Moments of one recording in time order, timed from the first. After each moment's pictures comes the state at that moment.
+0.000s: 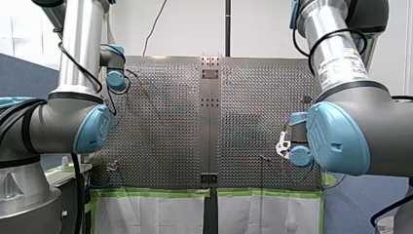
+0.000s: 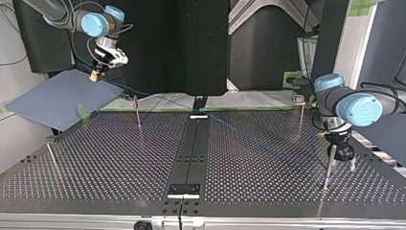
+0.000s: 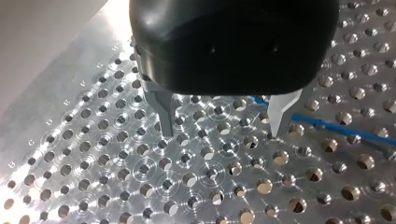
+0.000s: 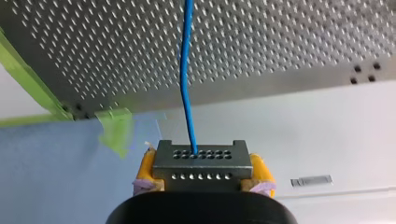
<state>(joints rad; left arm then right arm) 0.19 -1.78 -1.69 -2.75 -1.71 -2.20 1.78 -0.95 2.07 -1.05 1.86 1.77</state>
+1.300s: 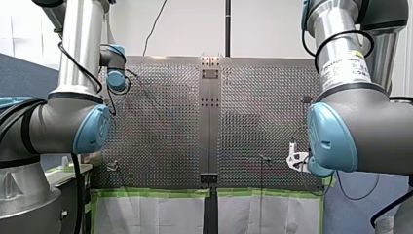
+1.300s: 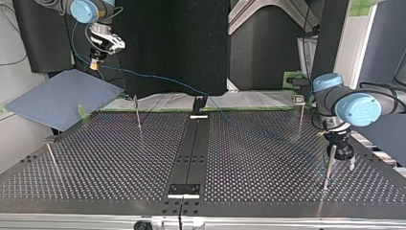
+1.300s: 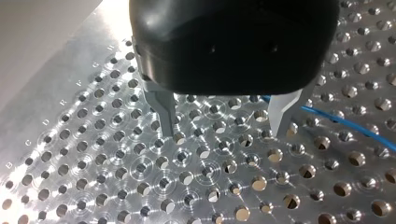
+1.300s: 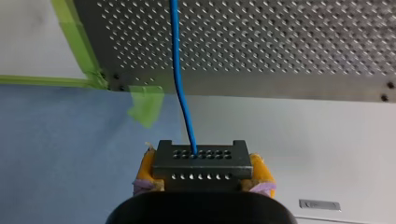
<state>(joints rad) 0.19 -1.78 -1.69 -2.76 -1.72 -2.18 1.65 -0.94 2.21 -1.11 1.64 1.60</state>
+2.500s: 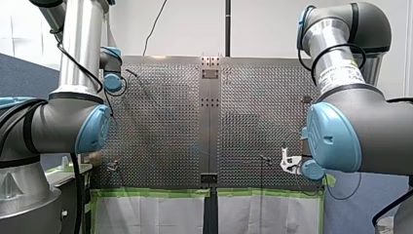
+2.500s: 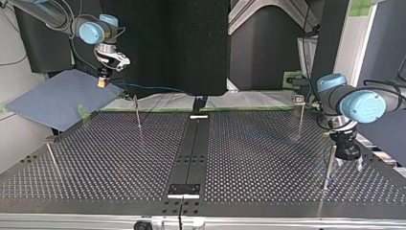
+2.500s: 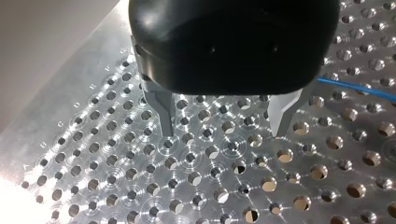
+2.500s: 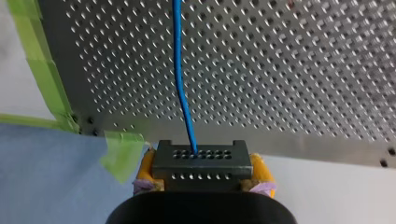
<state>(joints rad) 0.22 -1.78 -1.72 -2.68 -1.70 -2.21 1.68 -0.77 1.97 -1.10 1.59 1.52</state>
